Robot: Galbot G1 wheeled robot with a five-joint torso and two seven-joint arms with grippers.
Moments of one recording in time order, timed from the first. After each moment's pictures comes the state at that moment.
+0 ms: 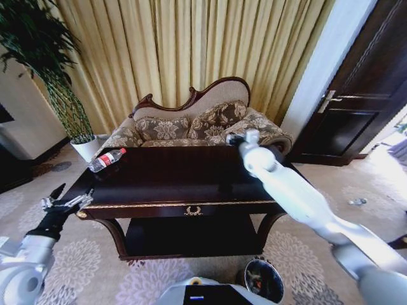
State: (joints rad) left arm 1.71 -1.31 -1.24 -2.30 -0.71 0.22 0.31; right arm -0.55 0.78 0.02 1.75 0.84 -0.40 0.45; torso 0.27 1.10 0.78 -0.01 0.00
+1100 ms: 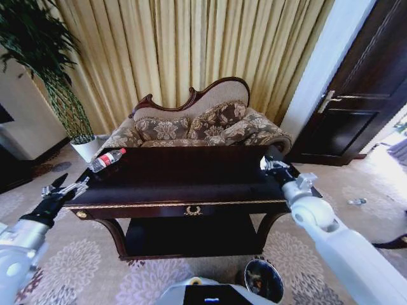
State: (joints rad) left arm 1.67 -1.13 -1.30 -2.25 -0.97 0.37 0.23; right arm -1.29 0.78 0.55 2.09 0.71 -0.20 0.26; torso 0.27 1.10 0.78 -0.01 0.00
